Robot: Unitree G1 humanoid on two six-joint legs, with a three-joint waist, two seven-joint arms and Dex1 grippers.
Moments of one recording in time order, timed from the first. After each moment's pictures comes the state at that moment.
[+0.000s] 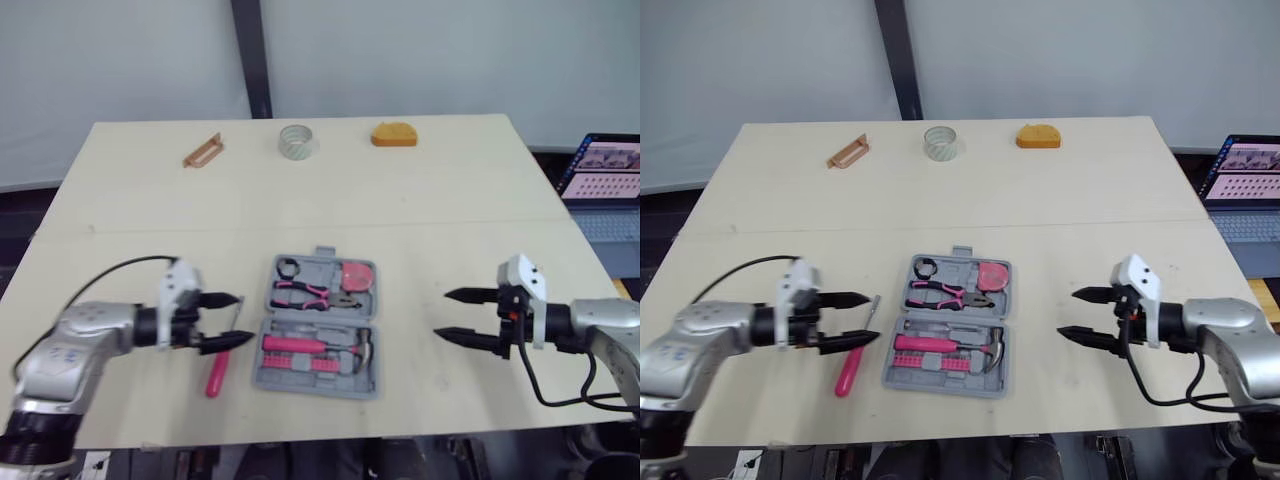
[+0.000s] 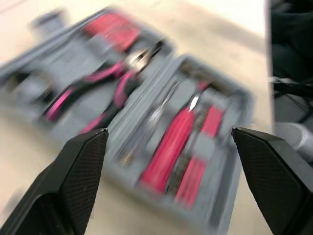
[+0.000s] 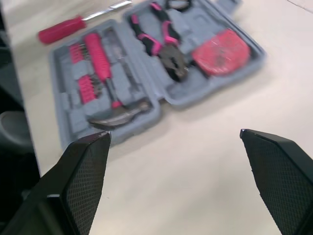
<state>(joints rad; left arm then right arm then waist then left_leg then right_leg) -0.08 0.81 0.21 -0.17 -0.43 0.61 -1.05 -0.11 -0.92 -0.14 -0.10 0.52 0.52 1.13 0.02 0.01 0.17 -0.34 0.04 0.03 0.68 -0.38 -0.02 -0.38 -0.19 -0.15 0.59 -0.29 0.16</state>
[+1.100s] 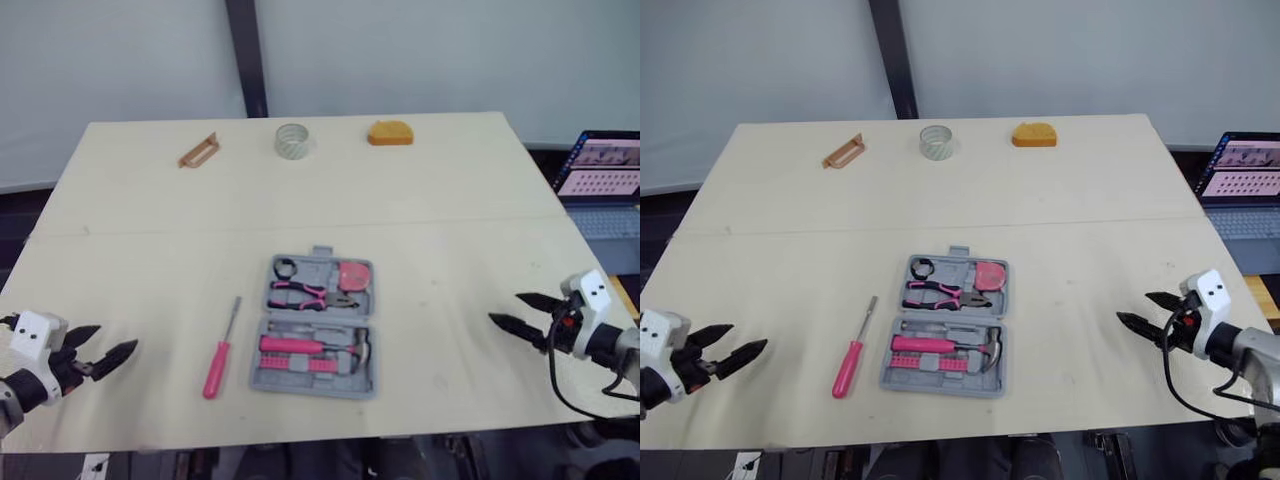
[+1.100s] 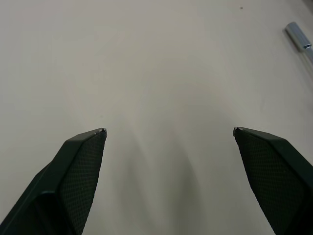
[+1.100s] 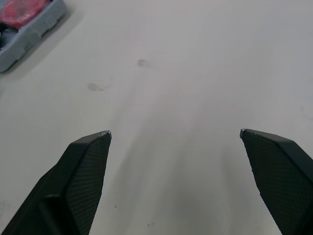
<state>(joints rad) 0.24 0.76 0.58 0.09 -0.39 0.34 -0.83 -0.07 -0.84 -0.32 0.25 0.42 0.33 1.03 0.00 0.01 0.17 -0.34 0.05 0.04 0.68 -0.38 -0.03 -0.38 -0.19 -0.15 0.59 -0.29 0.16</state>
